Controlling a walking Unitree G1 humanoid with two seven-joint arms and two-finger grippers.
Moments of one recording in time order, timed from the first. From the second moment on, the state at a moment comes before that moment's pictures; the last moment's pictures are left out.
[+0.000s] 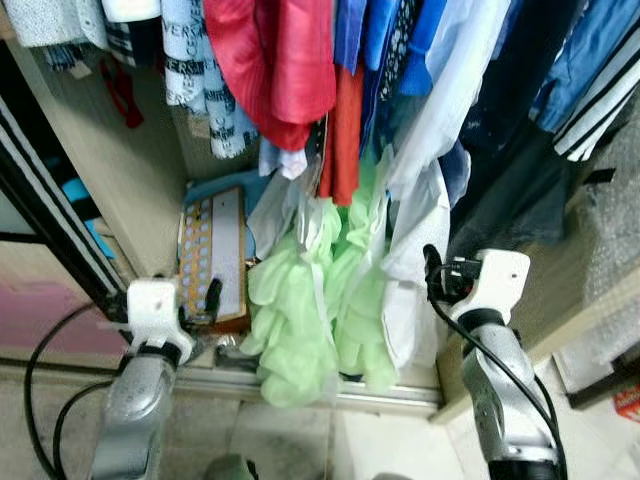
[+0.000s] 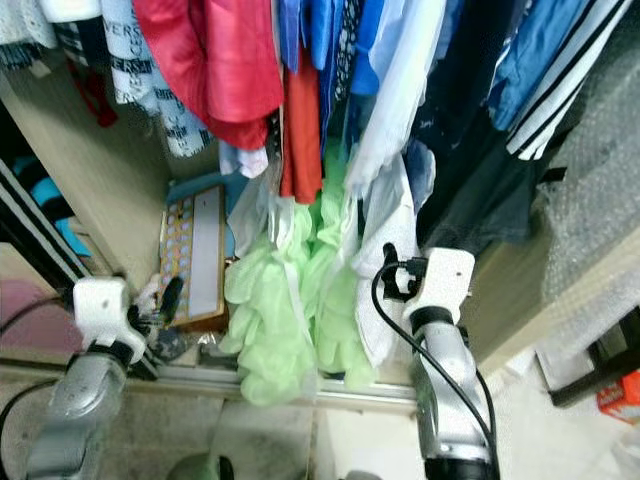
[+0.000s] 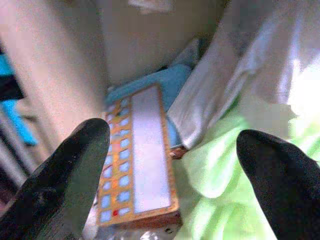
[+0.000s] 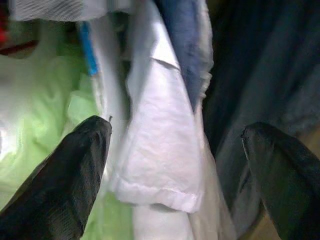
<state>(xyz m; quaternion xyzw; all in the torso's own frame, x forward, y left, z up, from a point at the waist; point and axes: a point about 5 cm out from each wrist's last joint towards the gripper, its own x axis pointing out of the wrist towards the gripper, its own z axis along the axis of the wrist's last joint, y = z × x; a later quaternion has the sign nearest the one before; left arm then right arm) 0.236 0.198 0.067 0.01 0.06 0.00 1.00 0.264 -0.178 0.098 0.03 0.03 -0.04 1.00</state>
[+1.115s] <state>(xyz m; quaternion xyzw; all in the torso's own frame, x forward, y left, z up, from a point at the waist) 0.256 0.191 0.082 0.01 0.03 0.01 1.00 0.276 -0.168 0.113 -0.01 0.00 -0.02 1.00</state>
